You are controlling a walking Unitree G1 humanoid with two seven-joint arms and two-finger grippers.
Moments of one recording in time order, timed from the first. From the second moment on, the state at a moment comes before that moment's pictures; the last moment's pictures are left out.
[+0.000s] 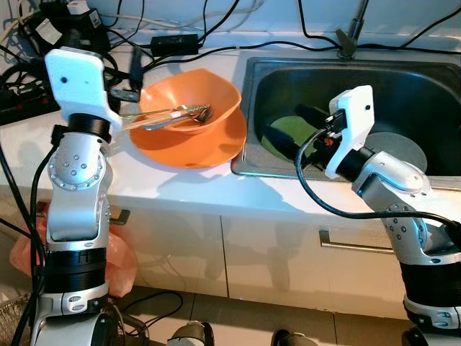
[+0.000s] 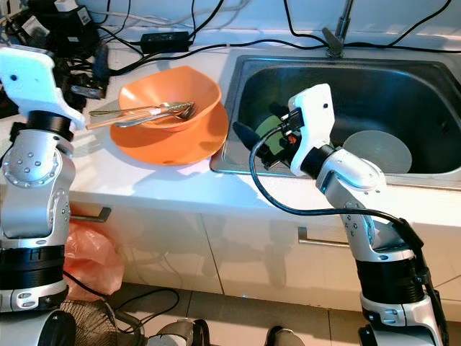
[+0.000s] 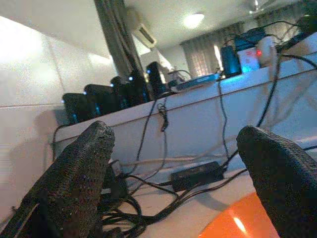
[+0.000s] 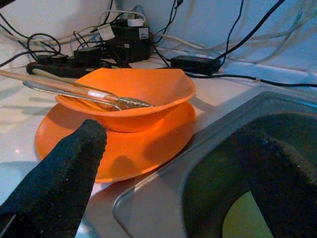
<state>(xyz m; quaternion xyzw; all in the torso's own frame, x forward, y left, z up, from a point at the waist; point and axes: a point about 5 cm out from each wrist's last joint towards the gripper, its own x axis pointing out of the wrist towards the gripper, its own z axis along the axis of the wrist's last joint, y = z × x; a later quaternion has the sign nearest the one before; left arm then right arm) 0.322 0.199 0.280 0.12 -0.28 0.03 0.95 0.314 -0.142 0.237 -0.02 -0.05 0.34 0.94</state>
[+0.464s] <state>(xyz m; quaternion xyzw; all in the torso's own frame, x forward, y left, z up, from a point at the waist) 0.325 0.201 0.253 0.07 -0.22 0.06 0.97 0.314 -0.142 0.237 -0.02 -0.05 0.34 0.94</state>
